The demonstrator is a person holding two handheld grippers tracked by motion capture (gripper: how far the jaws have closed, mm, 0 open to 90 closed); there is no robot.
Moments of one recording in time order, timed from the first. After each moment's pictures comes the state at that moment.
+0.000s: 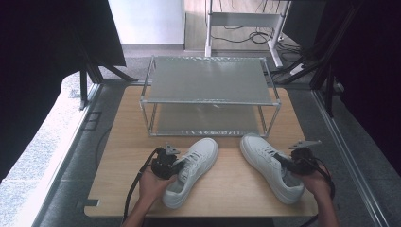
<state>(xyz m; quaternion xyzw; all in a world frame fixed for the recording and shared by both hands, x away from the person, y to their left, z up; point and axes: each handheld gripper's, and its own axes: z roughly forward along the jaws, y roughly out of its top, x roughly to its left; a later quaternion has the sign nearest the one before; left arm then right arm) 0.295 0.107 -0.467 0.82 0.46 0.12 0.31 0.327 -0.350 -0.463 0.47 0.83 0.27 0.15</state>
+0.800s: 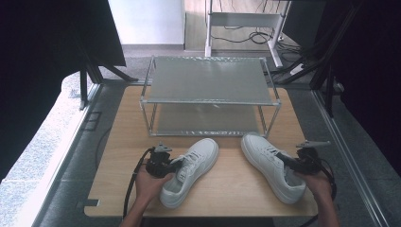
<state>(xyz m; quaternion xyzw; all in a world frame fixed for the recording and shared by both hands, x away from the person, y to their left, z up) 0.298 0.126 -0.471 0.79 0.48 0.07 0.38 0.328 -0.365 -0.467 0.50 0.80 0.33 0.12</state>
